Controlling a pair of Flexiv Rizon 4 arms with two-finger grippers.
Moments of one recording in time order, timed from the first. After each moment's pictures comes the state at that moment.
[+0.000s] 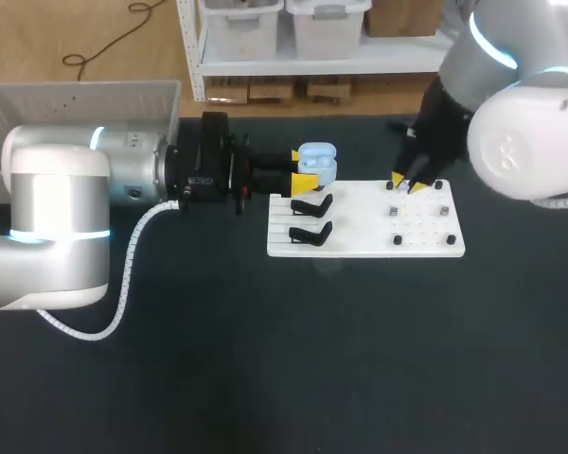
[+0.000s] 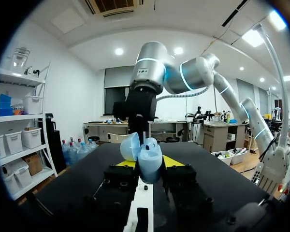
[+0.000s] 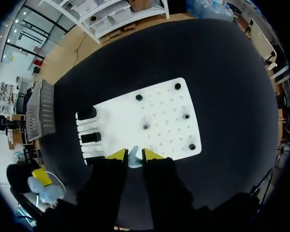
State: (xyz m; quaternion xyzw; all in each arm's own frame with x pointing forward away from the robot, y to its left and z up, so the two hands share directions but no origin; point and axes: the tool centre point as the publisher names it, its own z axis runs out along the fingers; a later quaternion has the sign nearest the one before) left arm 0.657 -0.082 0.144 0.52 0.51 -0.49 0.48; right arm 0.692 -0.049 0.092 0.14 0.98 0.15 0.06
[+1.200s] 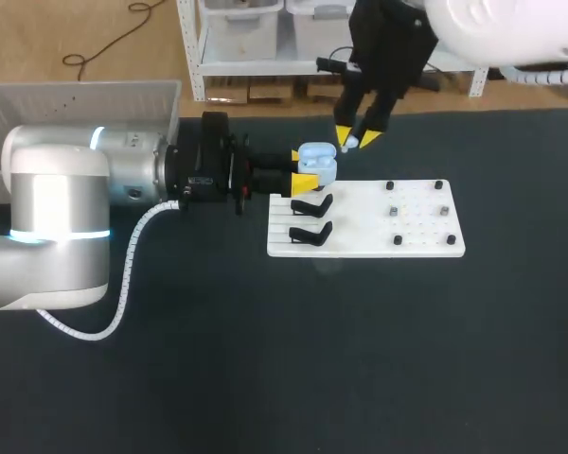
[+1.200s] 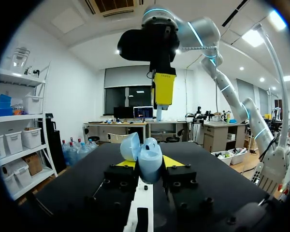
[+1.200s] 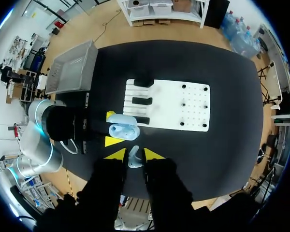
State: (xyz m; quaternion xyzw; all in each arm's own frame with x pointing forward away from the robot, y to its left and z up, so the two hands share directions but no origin) left arm 0.657 -0.082 0.144 0.52 0.51 -0.49 0.48; right arm 0.637 0.041 0.216 -0.02 0.99 0.13 0.01
